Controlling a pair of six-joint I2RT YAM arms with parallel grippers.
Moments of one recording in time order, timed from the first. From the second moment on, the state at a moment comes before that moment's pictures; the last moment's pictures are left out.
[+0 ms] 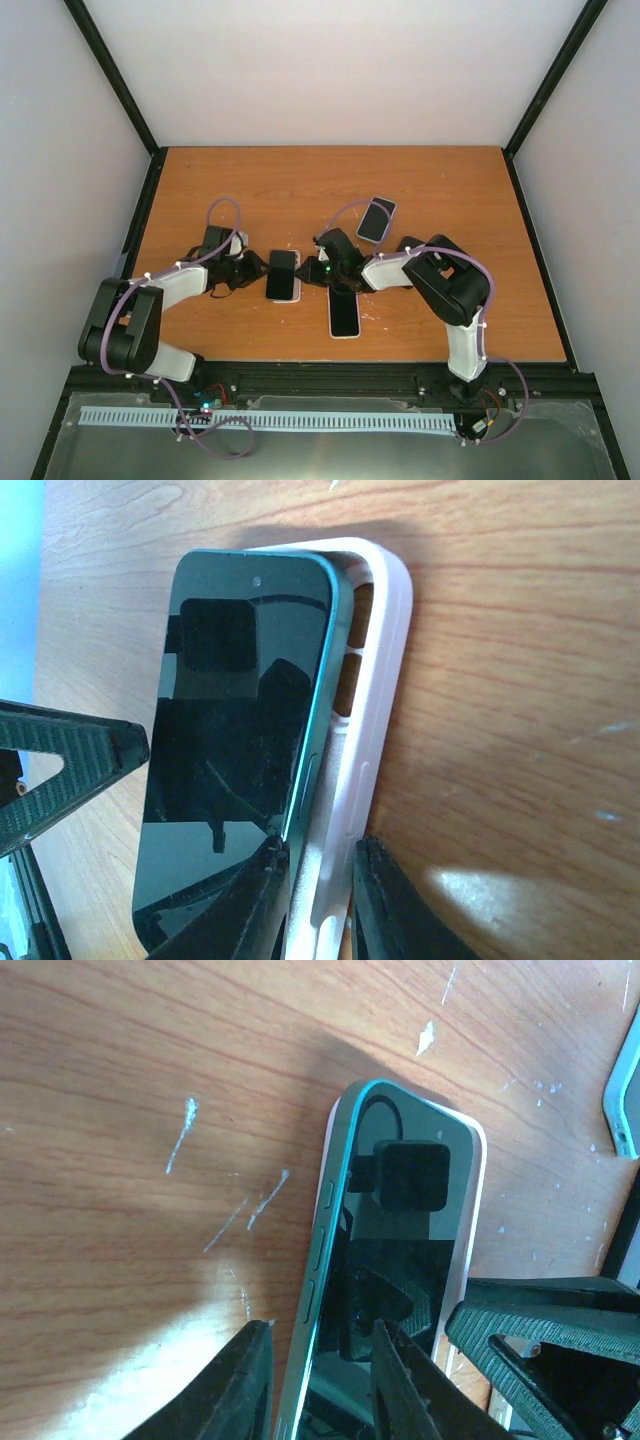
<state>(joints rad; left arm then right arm) -0.22 1.43 0.58 -0.12 0.44 -0.67 0.80 1.96 0.96 0.26 -0.36 0.85</state>
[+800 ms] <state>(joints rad) -0.24 1.50 0.53 0.02 0.55 -0.73 0.81 1.96 0.95 0.28 -0.35 0.86</state>
